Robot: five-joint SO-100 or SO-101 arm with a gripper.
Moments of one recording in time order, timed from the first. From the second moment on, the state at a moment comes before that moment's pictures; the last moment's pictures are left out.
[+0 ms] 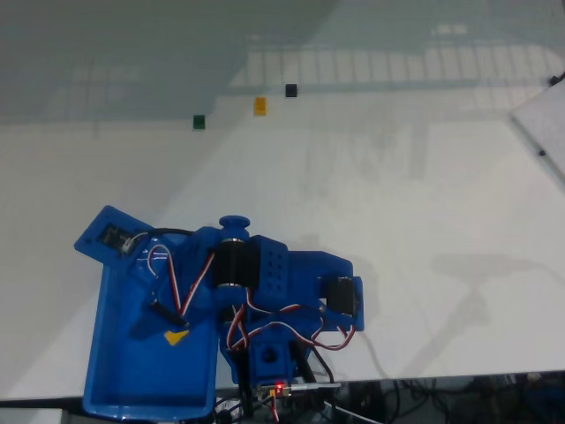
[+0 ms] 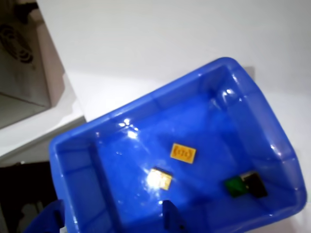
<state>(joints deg) -82.0 162.6 114.9 104.3 -59.1</state>
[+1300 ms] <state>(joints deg) -6.9 86.2 109.7 24.8 -78.0</state>
